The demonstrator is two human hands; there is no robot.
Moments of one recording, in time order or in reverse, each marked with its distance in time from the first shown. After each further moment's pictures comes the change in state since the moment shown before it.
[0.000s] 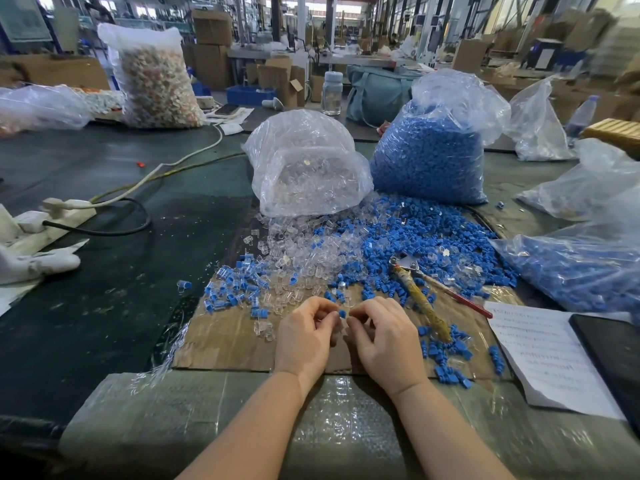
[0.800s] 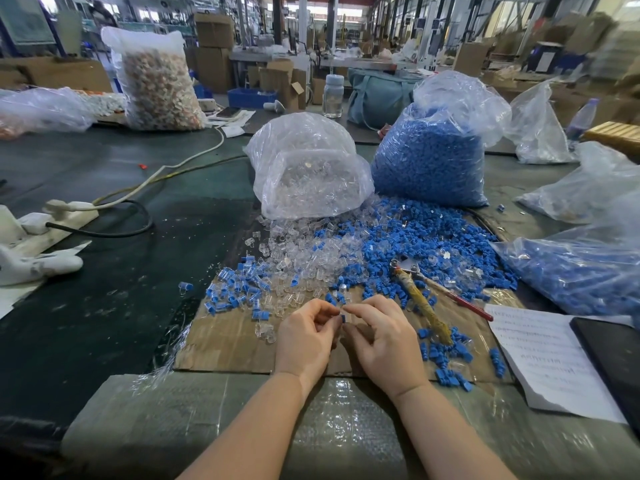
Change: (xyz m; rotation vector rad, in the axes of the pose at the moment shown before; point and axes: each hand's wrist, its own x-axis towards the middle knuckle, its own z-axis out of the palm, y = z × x) left_hand 0.003 -0.001 0.000 0.033 0.022 0.014; right_hand 0.001 0.004 0.003 0.050 0.016 -0.041
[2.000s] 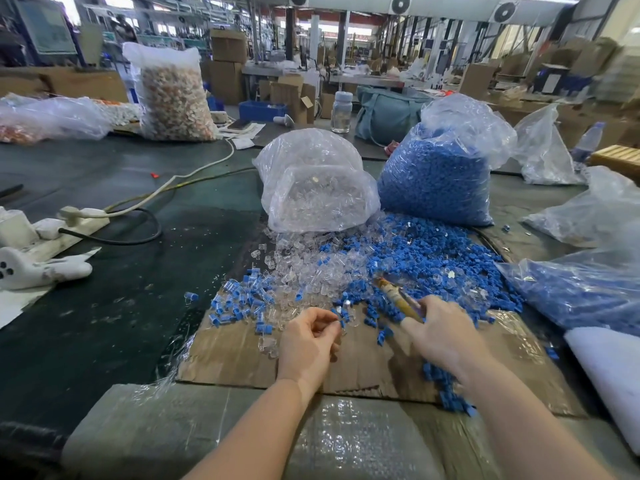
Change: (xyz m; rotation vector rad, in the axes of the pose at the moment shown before) left_hand 0.000 0.018 -0.004 -0.145 0.006 -0.128; right_hand 0.048 0.016 -0.064 -0.336 -0.488 0.646
